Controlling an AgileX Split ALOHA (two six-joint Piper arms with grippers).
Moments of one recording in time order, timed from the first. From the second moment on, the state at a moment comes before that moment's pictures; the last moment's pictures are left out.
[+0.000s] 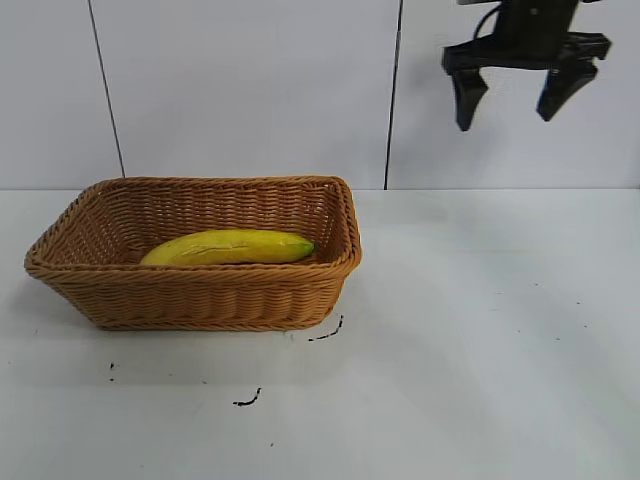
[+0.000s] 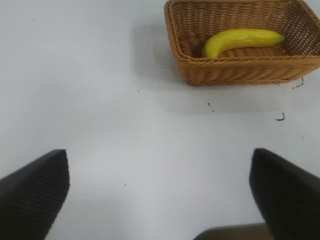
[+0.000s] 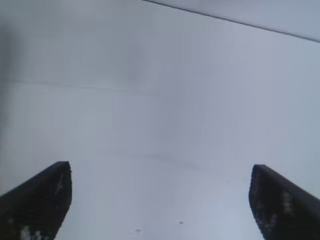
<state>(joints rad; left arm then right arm) -0.02 0.00 -0.49 -0.06 1.07 0.06 0.06 2.25 -2.16 -0.08 1.22 0.03</state>
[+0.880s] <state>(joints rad) -0.02 0.00 -0.49 -0.06 1.07 0.06 0.06 1.59 -1.44 -0.03 1.22 0.03</state>
